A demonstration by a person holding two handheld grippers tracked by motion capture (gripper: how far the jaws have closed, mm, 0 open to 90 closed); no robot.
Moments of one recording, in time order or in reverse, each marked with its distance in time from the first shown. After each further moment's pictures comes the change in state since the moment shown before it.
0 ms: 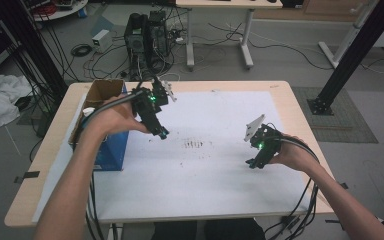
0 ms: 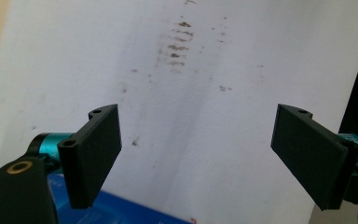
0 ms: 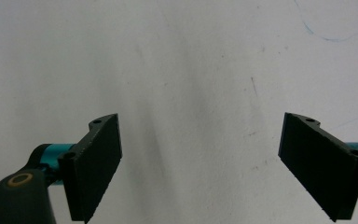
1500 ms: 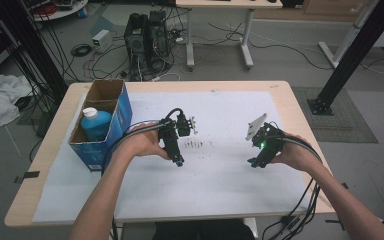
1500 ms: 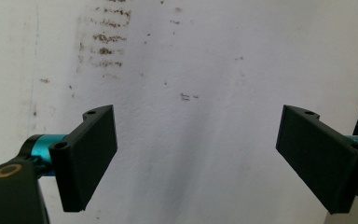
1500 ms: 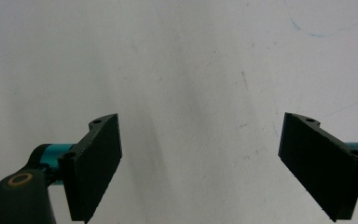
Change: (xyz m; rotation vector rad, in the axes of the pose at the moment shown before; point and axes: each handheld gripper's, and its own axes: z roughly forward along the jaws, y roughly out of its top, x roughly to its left) left arm -0.027 0.016 0.091 0.106 -0.102 0.035; right arm 0.002 0.000 -0.009 0.008 -0.033 0.016
